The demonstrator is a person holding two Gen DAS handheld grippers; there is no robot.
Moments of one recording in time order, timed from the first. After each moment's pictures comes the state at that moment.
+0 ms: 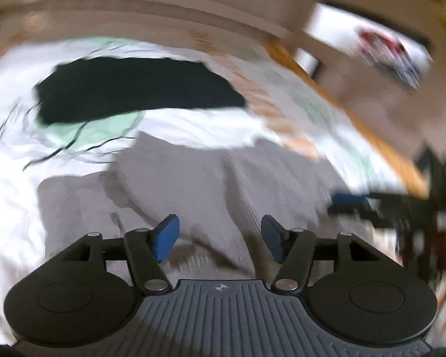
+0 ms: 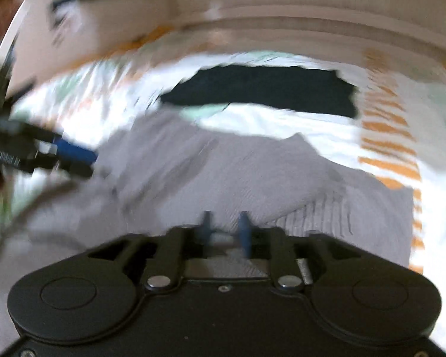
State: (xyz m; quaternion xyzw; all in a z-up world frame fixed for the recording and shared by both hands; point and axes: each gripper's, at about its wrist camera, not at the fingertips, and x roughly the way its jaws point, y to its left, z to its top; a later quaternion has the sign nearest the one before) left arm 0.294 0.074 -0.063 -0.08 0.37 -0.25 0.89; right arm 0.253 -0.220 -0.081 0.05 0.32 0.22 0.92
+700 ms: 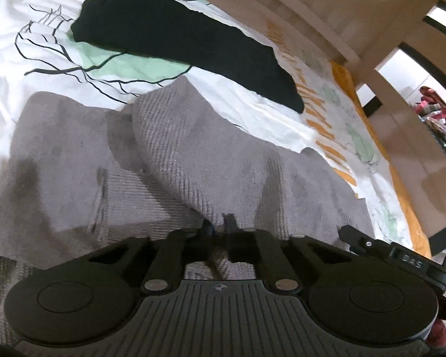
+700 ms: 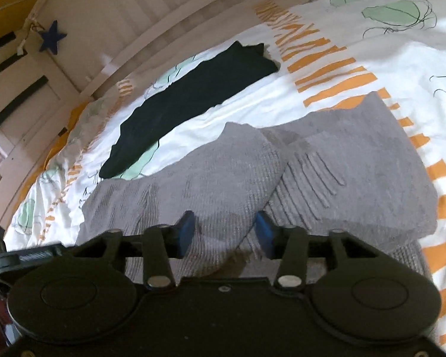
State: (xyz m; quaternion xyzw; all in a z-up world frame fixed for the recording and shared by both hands) left arm 0.325 0.057 -0.116 -0.21 0.43 -0.17 0.86; right arm 0.278 -0.238 -0.115 0.25 0.34 0.09 0.90
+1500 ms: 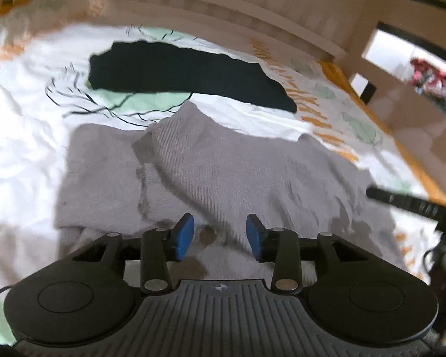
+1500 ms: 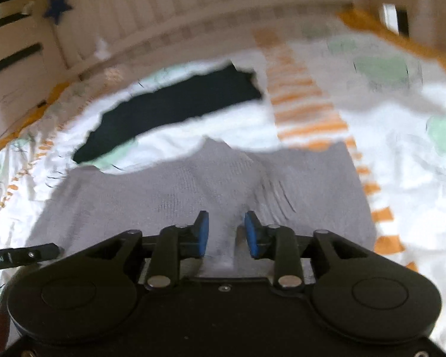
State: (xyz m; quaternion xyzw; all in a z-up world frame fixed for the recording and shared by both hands) left arm 0.240 0.063 -0.093 -0.09 0.36 -0.15 0.92; right arm 0.236 -0.220 -0.084 0.11 0.30 0.06 0.94
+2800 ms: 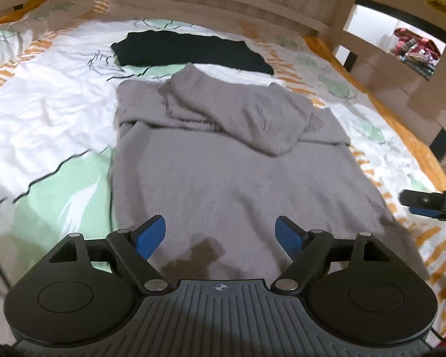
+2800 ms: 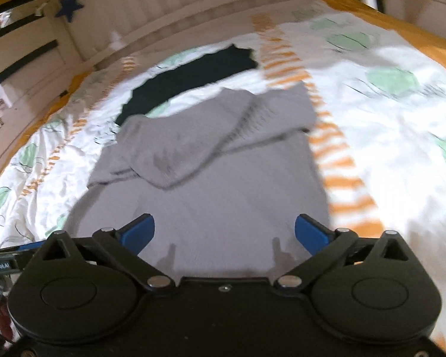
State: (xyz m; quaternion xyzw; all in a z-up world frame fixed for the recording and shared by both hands) left arm 0.077 0.089 -0.064 -0.06 0.40 -0.15 0.90; right arm 0.060 -0.243 -0.059 0.17 0.38 0.05 0.91
